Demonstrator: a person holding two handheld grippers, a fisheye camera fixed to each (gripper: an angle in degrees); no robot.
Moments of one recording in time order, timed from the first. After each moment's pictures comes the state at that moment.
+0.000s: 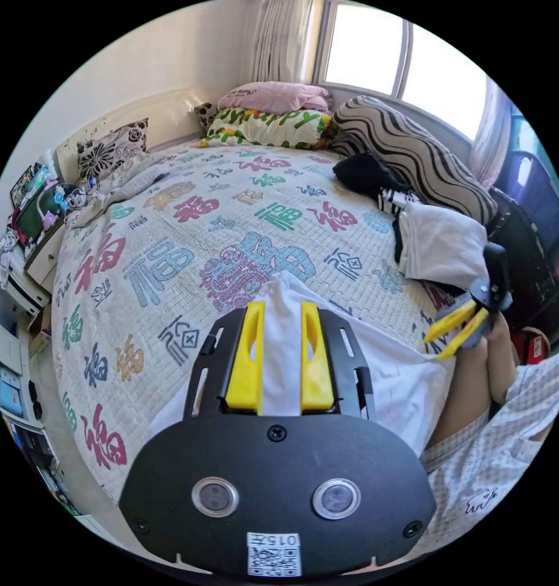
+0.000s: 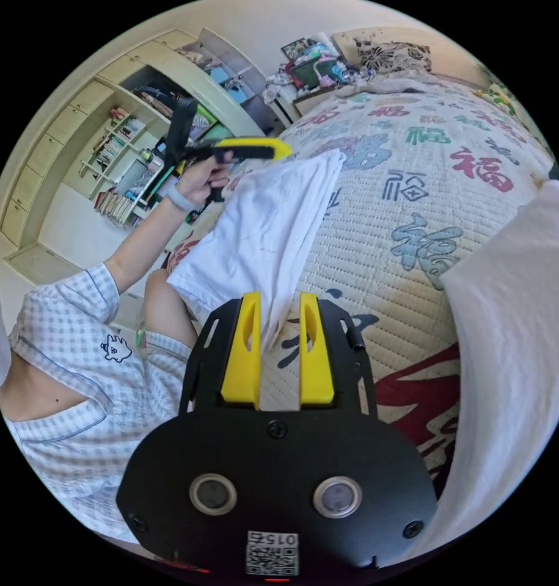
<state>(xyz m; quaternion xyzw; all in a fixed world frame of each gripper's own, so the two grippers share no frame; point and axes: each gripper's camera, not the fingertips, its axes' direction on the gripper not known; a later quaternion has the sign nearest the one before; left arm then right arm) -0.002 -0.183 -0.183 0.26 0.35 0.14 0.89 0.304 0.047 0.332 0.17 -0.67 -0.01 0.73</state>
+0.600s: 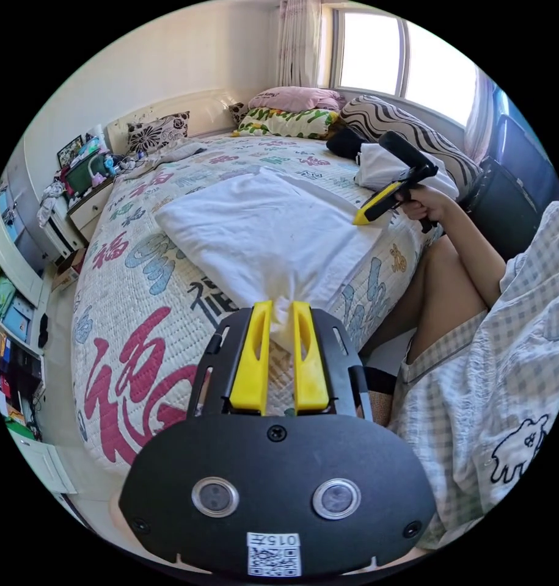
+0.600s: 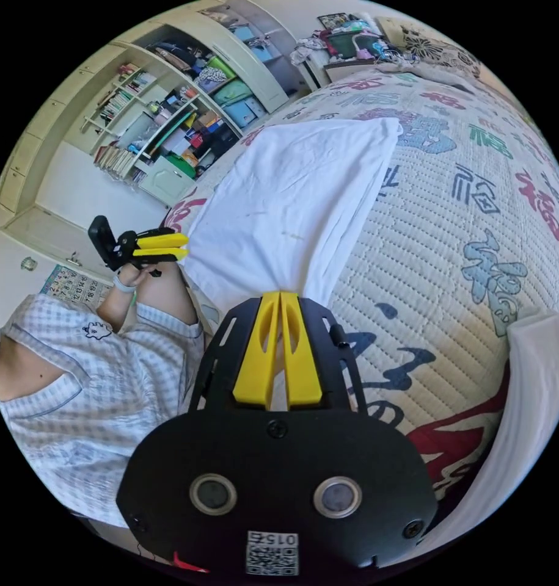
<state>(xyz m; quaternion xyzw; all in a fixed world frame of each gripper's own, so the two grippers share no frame) -0.027 0.071 -0.148 0.24 0.31 0.07 0.92 0.251 0.008 0.312 0.10 -0.66 -0.13 0.74</state>
